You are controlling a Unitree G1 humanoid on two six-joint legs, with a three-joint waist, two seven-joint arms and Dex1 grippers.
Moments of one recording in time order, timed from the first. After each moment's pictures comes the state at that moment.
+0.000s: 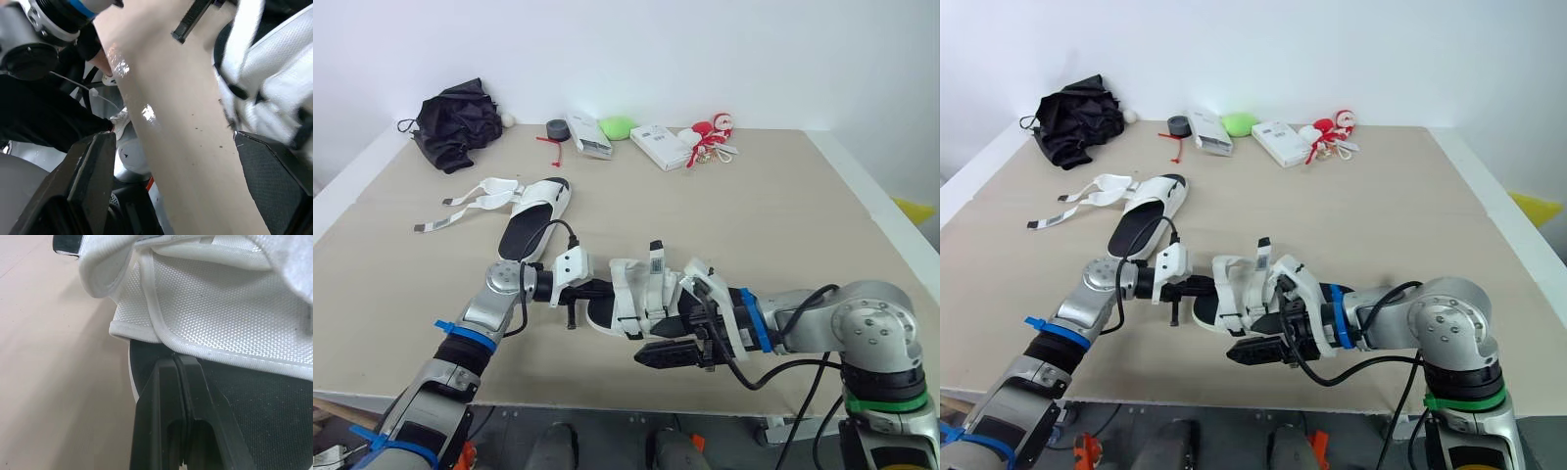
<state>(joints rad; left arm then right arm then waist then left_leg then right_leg) -0.59 0.41 -0.28 0.45 -0.16 -0.08 -1.20 -0.48 -0.59 -0.04 -0.48 1.27 1.62 0.28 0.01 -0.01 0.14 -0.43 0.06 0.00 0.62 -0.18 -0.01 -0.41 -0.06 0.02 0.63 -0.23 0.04</state>
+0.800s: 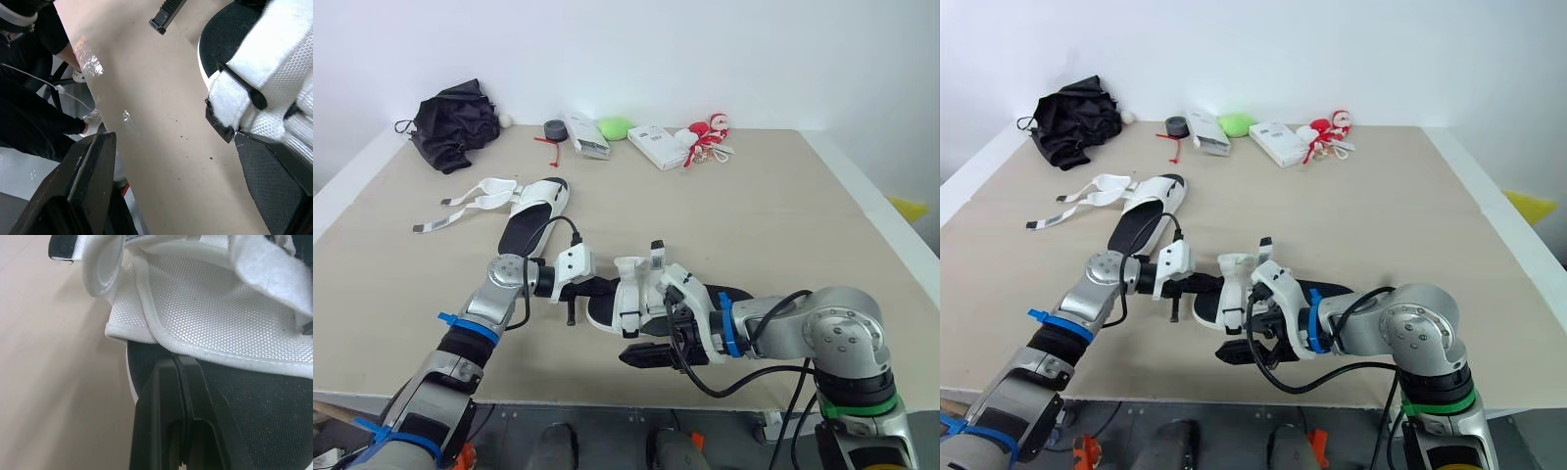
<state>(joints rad) -0.64 0.40 -0.28 0.49 -0.12 -0.08 -1.22 -0.49 -0.50 0.02 -0.52 1.15 1.62 0.21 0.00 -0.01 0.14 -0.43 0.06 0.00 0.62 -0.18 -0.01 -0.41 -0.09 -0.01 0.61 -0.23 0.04</state>
